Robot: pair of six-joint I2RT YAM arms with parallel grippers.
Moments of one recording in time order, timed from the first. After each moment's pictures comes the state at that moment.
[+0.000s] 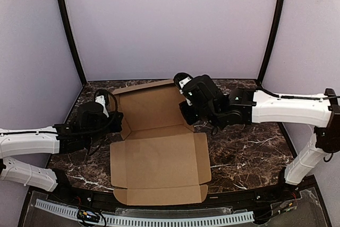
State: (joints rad) left arm -0.82 1.07 0.55 0.08 -0.43 -0.63; right arm 1.13 1.55 1.31 -0.44 0.62 0.18
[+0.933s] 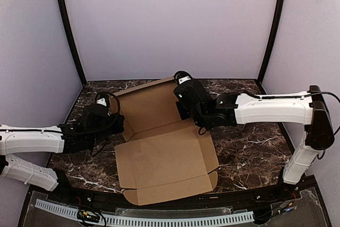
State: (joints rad) left arm -0.82 1.14 0.55 0.09 -0.45 -0.73; right arm 1.09 1.69 1.32 -0.29 0.80 0.26
